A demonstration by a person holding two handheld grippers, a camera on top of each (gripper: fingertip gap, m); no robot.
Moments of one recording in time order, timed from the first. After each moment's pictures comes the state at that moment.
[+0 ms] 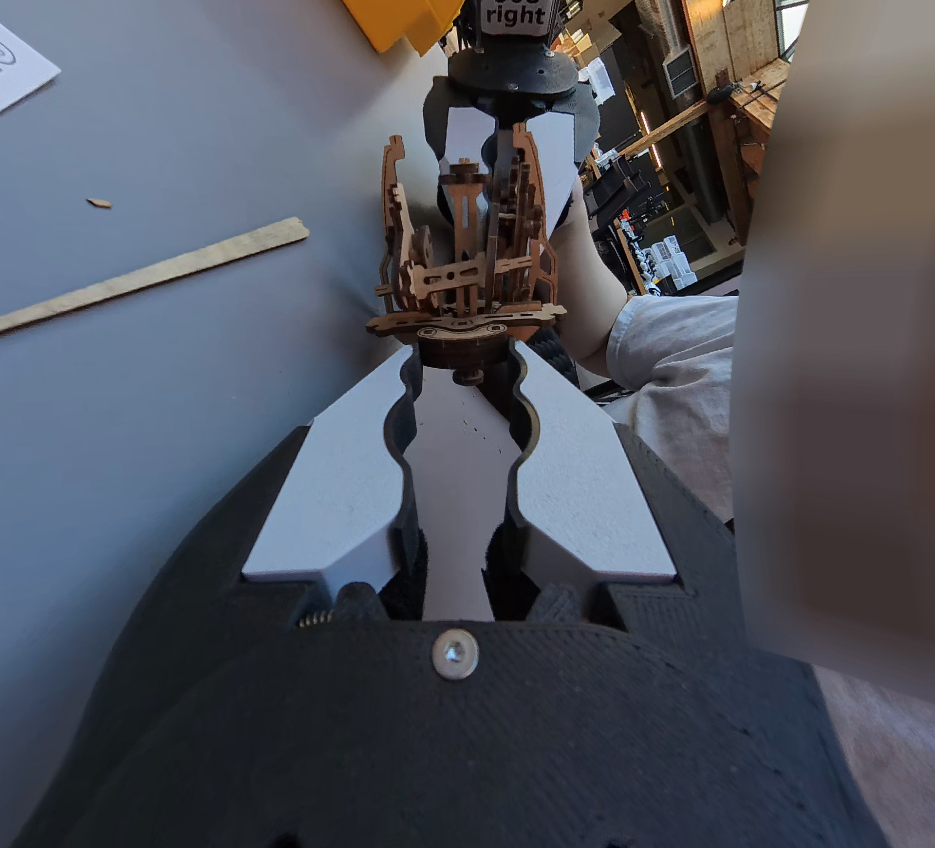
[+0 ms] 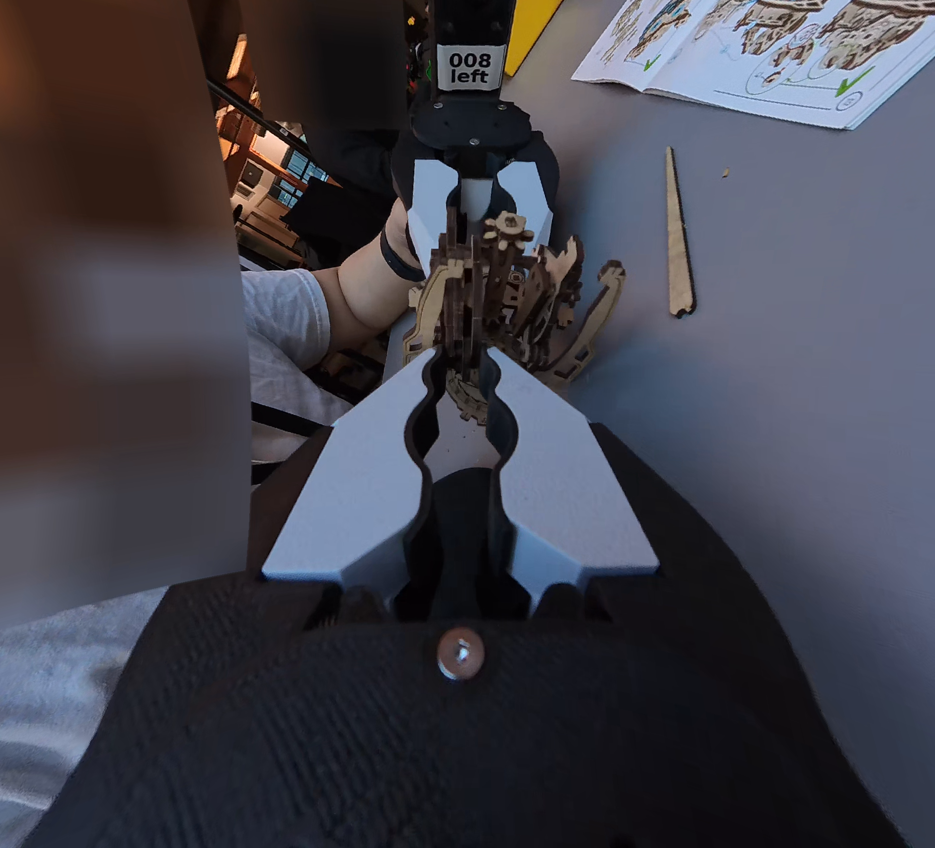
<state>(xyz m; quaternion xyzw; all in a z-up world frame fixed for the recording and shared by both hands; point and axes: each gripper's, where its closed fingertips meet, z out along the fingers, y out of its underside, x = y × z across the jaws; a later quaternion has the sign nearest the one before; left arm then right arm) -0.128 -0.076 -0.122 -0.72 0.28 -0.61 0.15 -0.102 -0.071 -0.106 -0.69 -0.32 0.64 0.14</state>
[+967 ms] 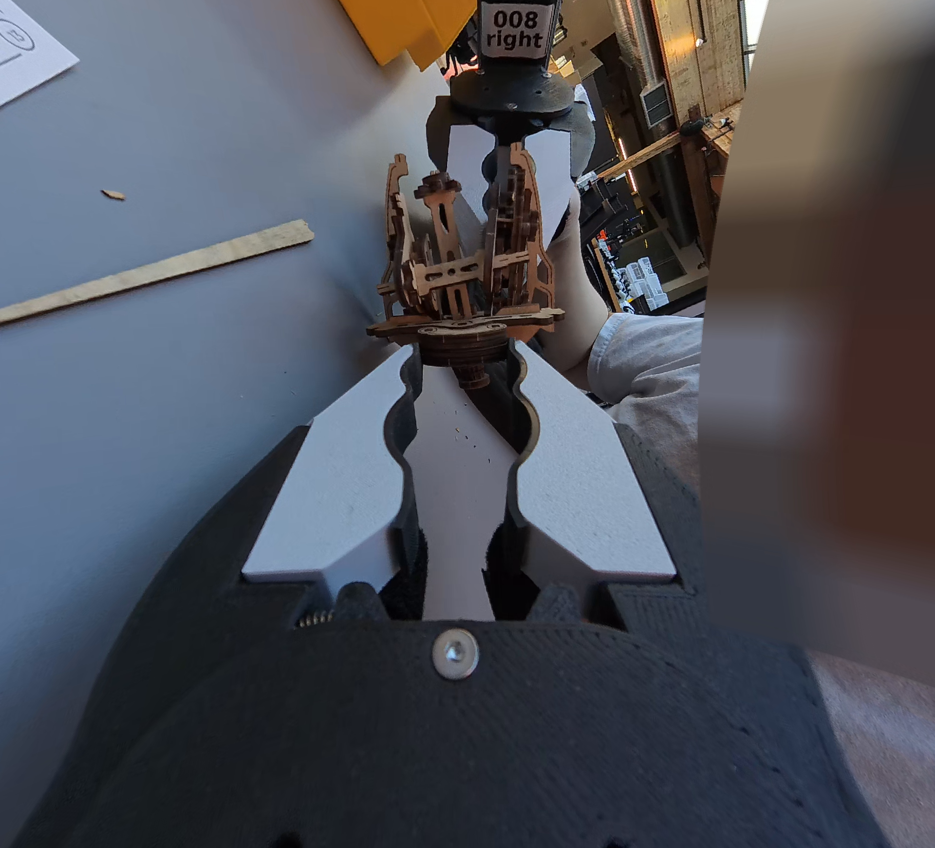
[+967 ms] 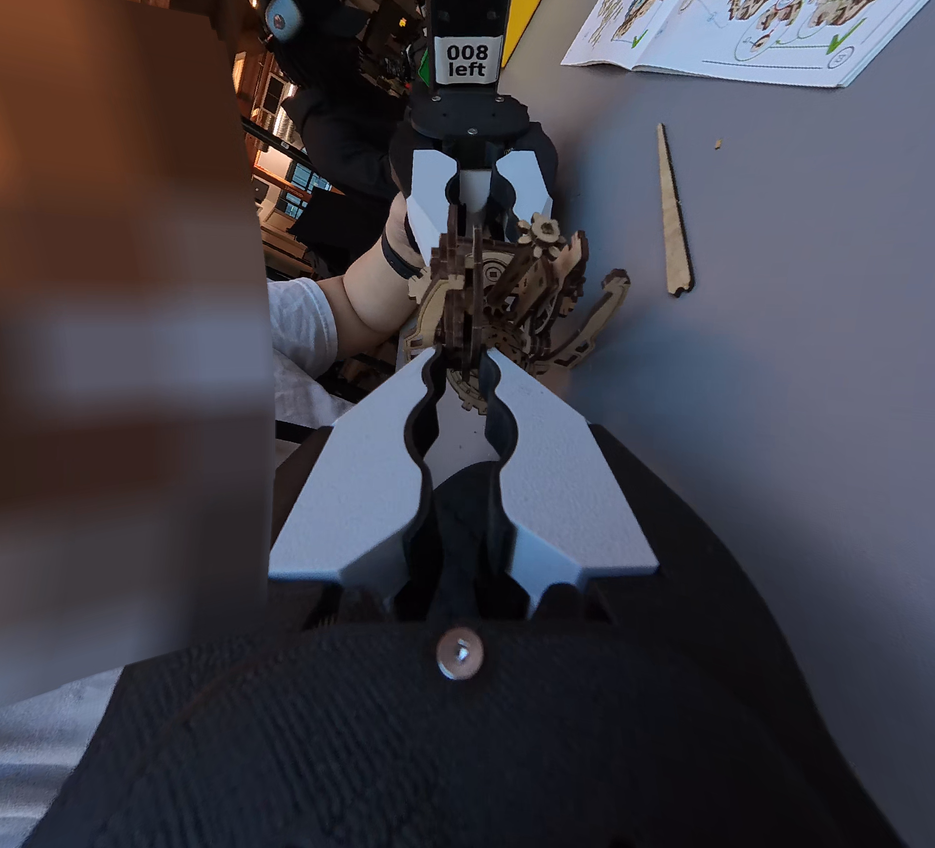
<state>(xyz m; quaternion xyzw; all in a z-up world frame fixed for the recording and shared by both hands) -0.129 -0.072 -0.120 -0.72 0.25 -0.63 0.14 -0.100 -0.071 -0.107 -0.70 -0.29 0.64 0.11</state>
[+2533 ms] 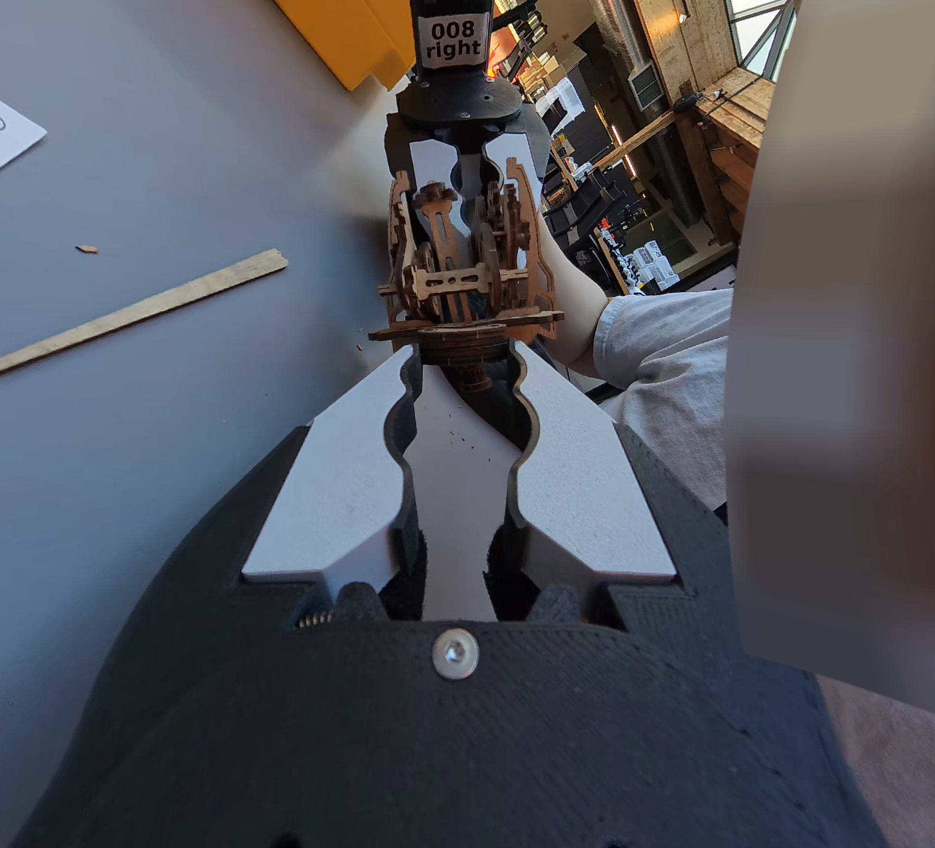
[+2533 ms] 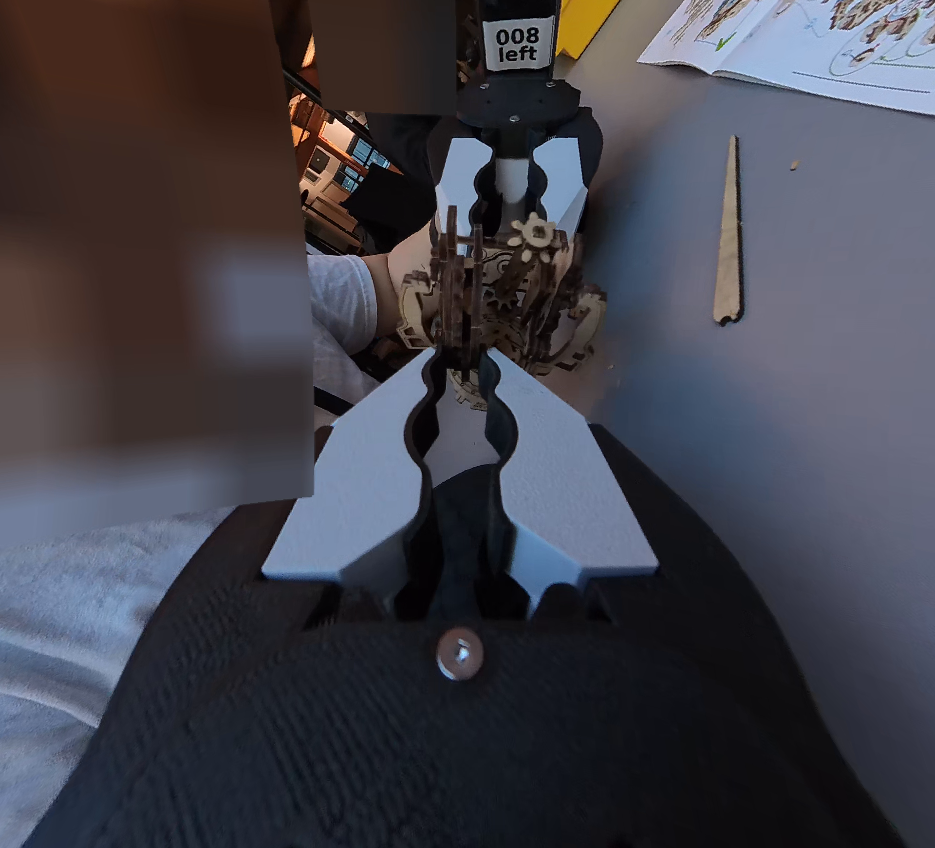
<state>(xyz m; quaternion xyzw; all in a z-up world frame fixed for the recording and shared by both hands) -0.131 -0.075 -0.109 -0.70 0.29 -0.63 0.18 -0.101 -0.079 -0.099 -0.64 -0.33 0.68 0.11</state>
